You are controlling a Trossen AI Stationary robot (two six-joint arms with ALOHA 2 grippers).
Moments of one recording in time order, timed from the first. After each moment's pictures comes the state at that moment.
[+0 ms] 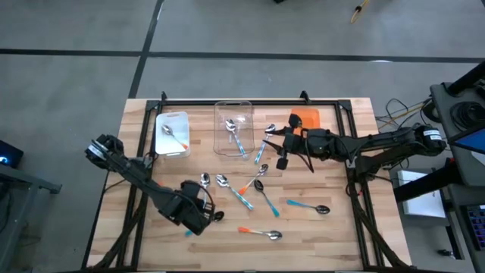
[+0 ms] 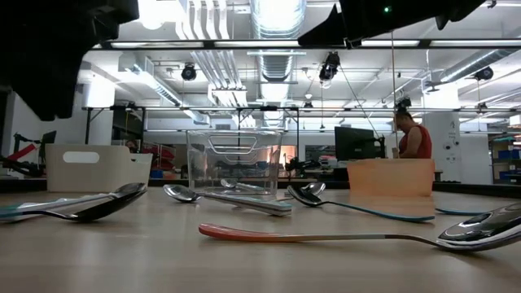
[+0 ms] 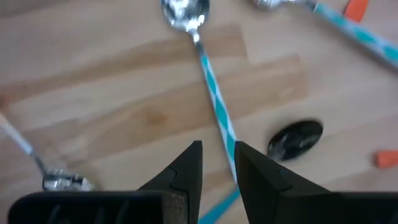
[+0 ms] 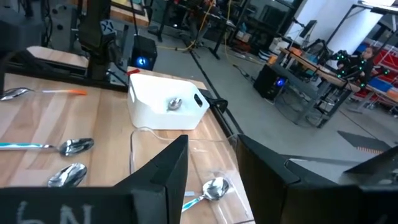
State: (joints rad) left arm -0.61 1.66 1.21 -1.09 -0.29 -1.92; right arm -0.02 1.21 0.73 0.35 0.31 -0.31
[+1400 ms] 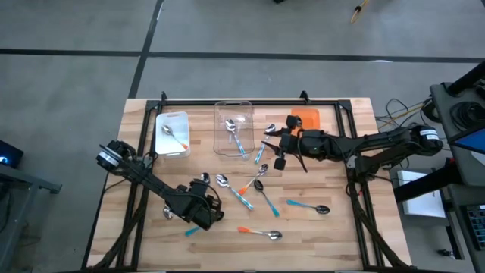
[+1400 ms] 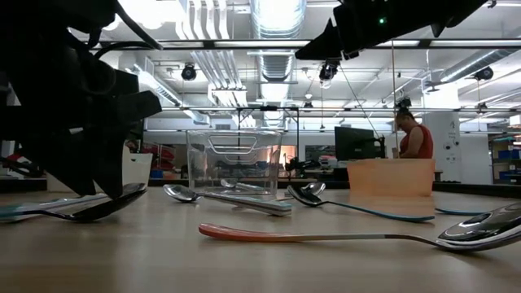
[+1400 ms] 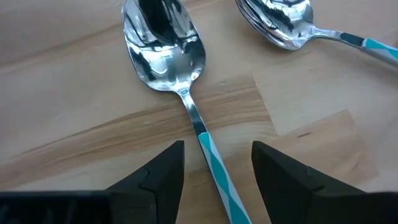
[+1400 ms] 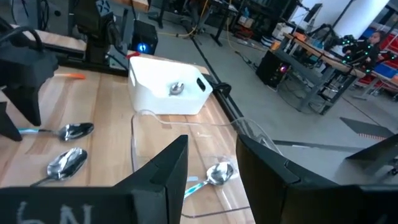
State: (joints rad) left arm -0.56 1.79 0.99 -0.77 -0.47 -1.79; right arm -0.03 1.26 0.72 0.34 0.31 -0.29
